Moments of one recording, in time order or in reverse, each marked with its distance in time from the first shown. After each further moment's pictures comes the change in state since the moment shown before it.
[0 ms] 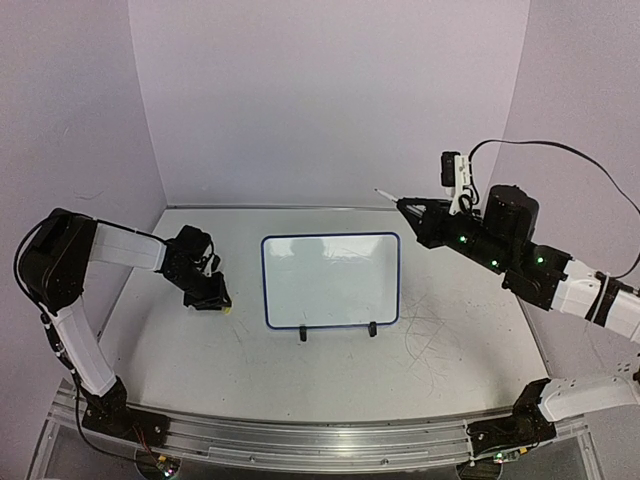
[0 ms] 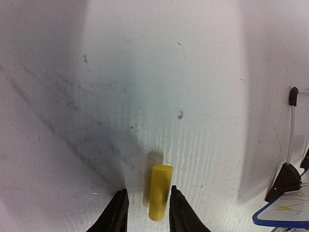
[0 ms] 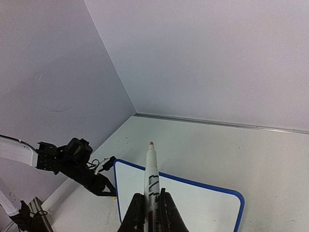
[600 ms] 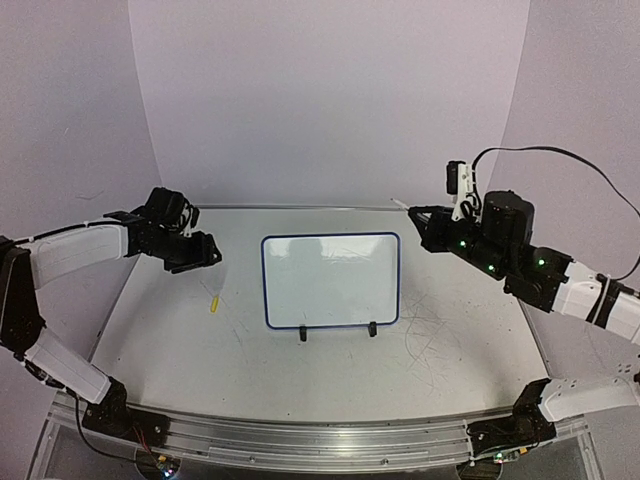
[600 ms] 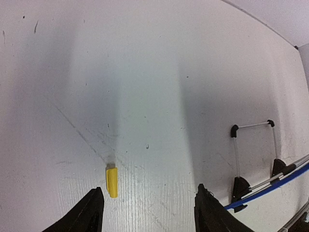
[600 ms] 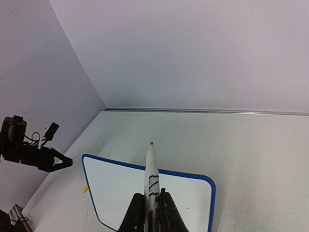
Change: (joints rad) left arm 0.003 -0.323 0.072 -0.111 -0.155 0.023; right arm 0.000 -0.011 -0.012 -0.094 0.168 0.025
